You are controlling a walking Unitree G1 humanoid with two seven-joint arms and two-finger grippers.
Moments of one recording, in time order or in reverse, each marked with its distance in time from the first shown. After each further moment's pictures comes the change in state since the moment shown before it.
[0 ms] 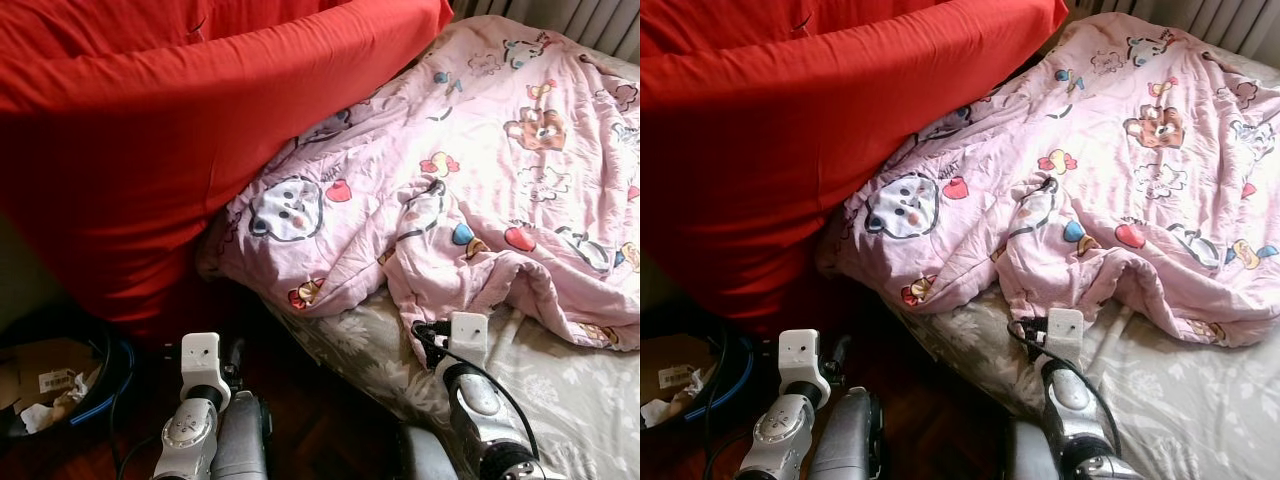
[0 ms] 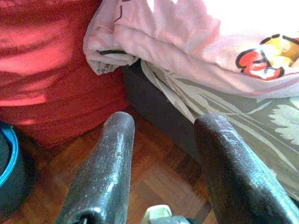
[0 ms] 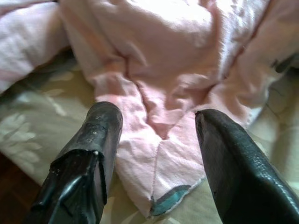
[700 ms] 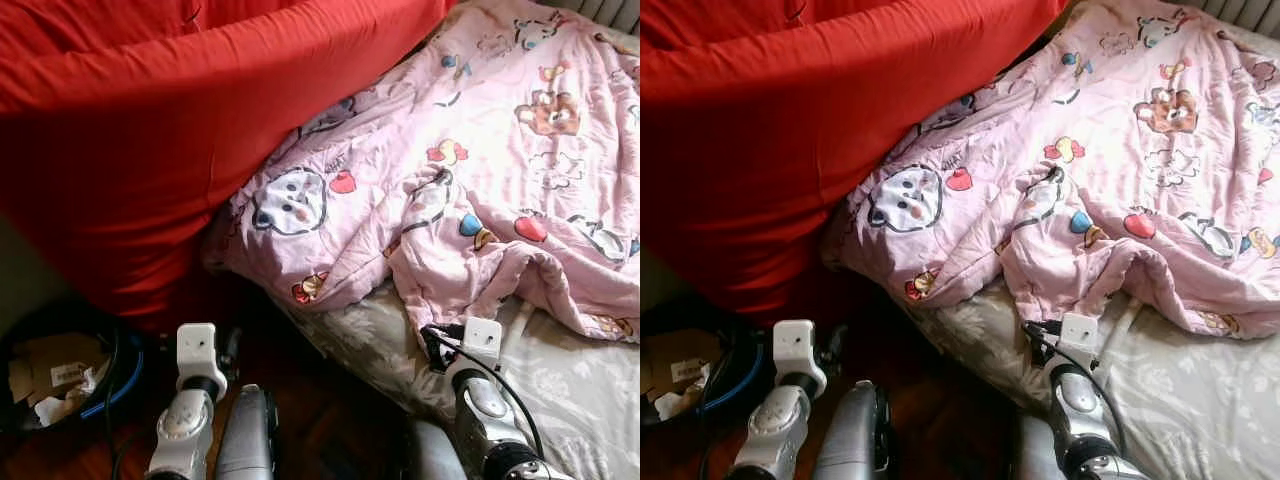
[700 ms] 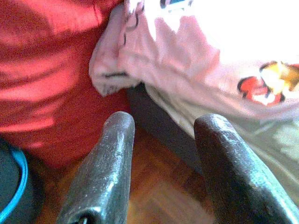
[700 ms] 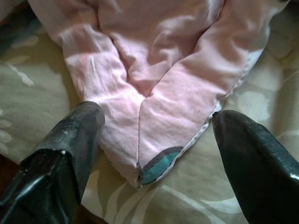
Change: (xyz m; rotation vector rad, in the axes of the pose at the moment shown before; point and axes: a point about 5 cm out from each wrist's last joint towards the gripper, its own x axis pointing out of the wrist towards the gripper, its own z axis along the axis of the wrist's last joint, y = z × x) left arm 0.009 0.001 0.029 0.010 -0.114 -0.029; right arm -0.001 -0.008 -0.008 0.047 0.053 -0.054
